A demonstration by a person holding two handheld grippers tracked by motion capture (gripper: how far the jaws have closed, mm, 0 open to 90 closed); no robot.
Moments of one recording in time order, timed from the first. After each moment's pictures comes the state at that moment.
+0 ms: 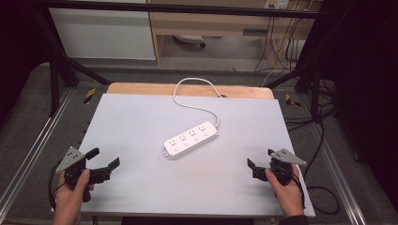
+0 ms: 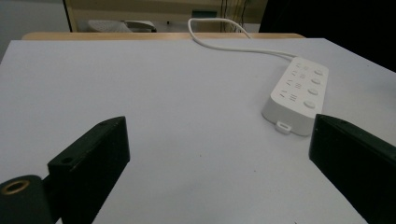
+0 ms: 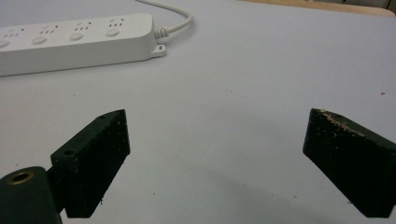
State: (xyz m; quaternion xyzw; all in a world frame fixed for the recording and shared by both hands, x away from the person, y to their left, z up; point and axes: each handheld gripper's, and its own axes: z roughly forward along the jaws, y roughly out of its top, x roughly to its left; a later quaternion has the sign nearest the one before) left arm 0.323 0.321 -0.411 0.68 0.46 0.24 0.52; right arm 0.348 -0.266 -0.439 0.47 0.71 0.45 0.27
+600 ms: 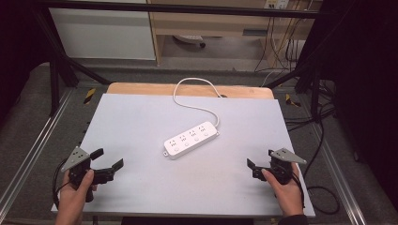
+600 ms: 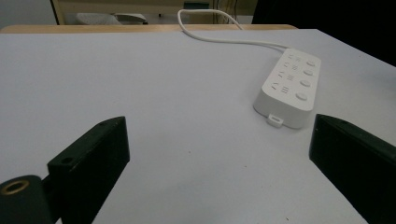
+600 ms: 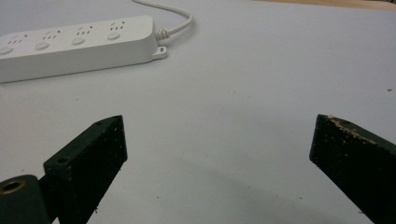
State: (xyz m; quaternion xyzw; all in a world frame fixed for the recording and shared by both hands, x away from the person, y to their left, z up) left arm 0.327 0.314 -0.414 0.70 0.45 0.22 0.51; right arm 0.350 -0.266 -0.438 0.48 0.71 0.45 0.25
